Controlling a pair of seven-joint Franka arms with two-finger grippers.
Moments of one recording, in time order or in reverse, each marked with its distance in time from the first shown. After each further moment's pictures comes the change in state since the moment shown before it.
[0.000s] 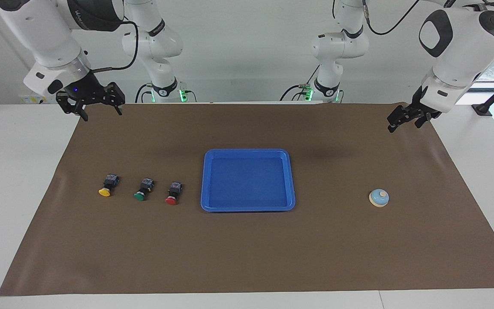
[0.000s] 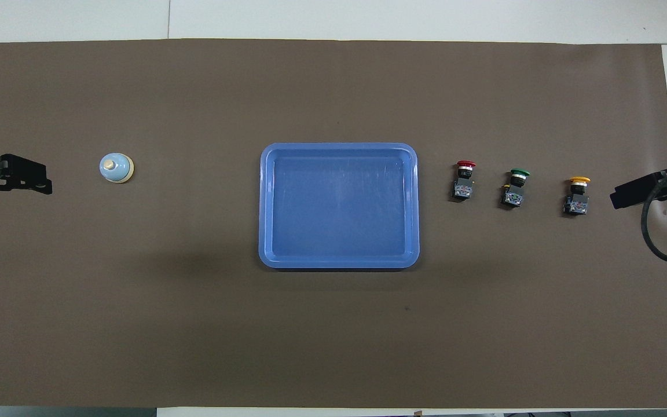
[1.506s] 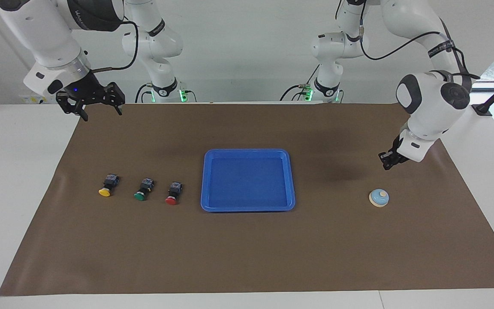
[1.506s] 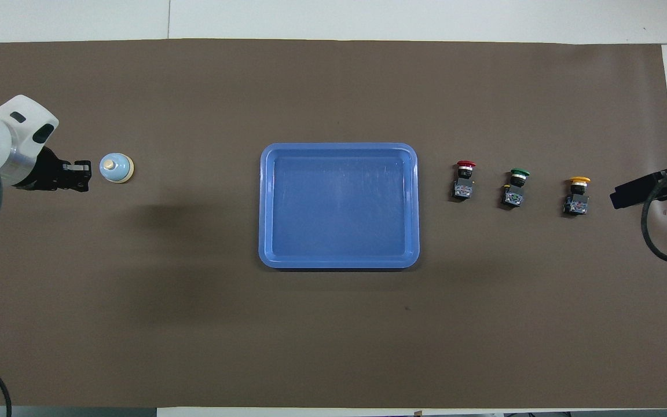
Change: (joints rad) left arm 0.002 0.216 0.001 -0.181 0.000 0.416 0.027; right arm 0.000 0.000 0.000 0.000 0.000 0.000 0.000
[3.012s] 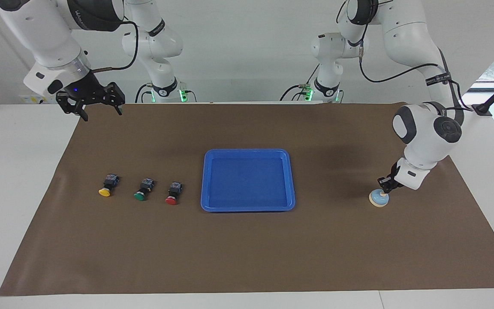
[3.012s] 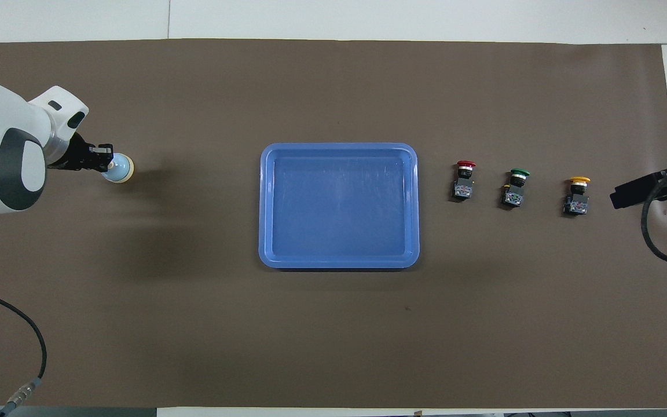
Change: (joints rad) left arm 0.003 0.170 0.006 0.095 0.001 0.107 0.011; right arm 0.000 0.000 0.000 0.000 0.000 0.000 0.000
